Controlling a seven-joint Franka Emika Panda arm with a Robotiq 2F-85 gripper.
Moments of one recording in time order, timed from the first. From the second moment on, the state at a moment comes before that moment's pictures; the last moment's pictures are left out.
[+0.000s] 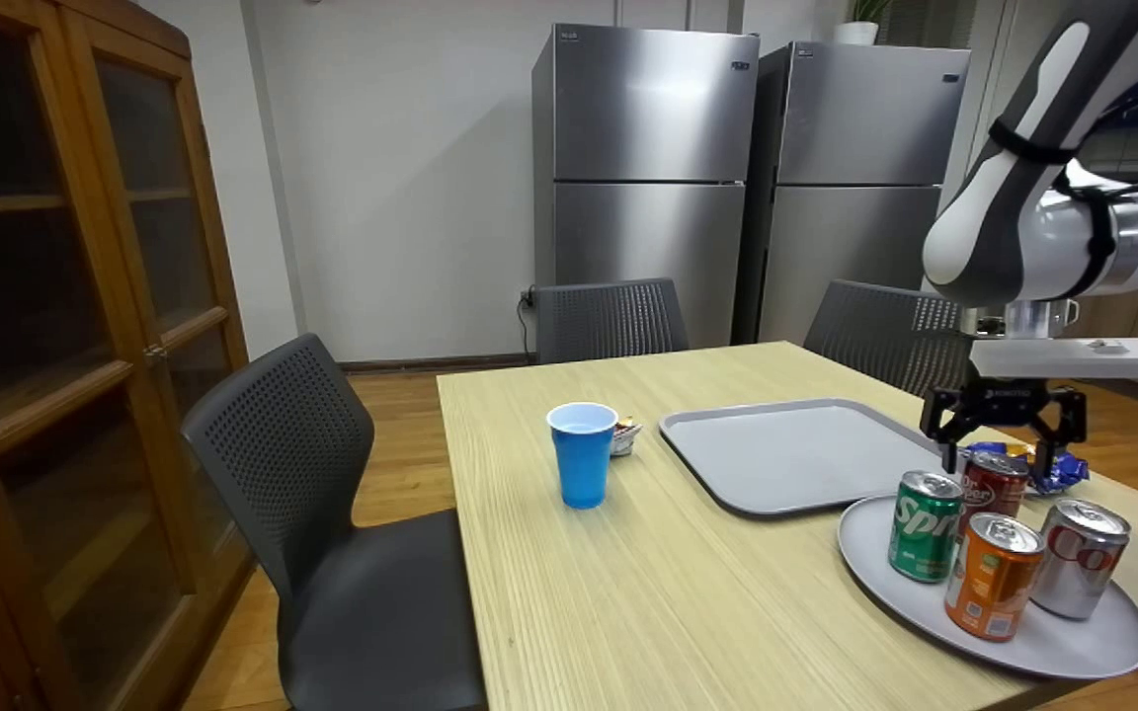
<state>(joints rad) -0.19 0.43 -0.26 -2.30 -0.01 2.65 0.12</state>
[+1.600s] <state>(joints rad) -0.19 0.43 -0.25 -2.31 -0.01 2.65 0.12</state>
